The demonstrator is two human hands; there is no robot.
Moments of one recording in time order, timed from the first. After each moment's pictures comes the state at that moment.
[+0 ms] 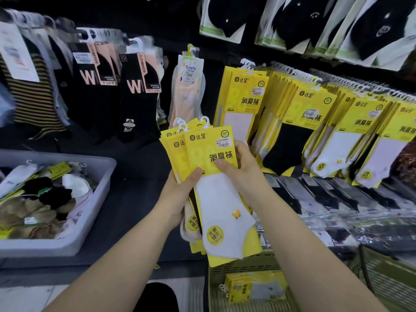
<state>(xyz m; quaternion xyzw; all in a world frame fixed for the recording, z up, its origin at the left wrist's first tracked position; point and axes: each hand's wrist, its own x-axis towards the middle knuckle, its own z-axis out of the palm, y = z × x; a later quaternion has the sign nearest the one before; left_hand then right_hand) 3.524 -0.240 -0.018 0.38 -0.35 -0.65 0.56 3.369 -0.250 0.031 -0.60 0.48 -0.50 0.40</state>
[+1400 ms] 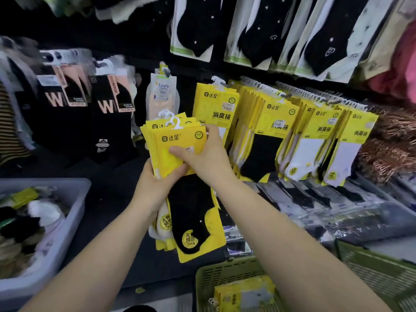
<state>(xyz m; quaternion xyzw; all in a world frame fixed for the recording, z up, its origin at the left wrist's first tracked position) 3.531 -0.261 0.022 0.43 -0.48 -0.52 0.56 3.413 -0.255 0.097 -0.61 0.57 -0.48 0.27</state>
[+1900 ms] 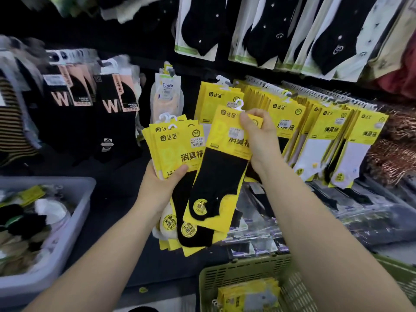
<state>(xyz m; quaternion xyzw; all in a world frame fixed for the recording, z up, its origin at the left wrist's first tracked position) 3.531 -0.264 0.016 0.44 -0.48 -0.50 0.57 3.338 -0.279 0.118 -0.47 0.52 -0.65 0.30</state>
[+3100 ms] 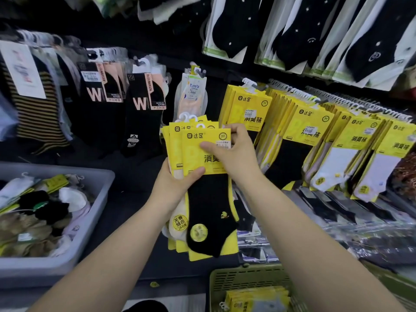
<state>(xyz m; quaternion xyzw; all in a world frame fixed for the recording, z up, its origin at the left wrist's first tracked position) 3.548 -0.262 0.017 0.42 -0.49 -0.51 0.58 3.413 -0.270 0.095 -0.60 0.54 -0.52 0.27</state>
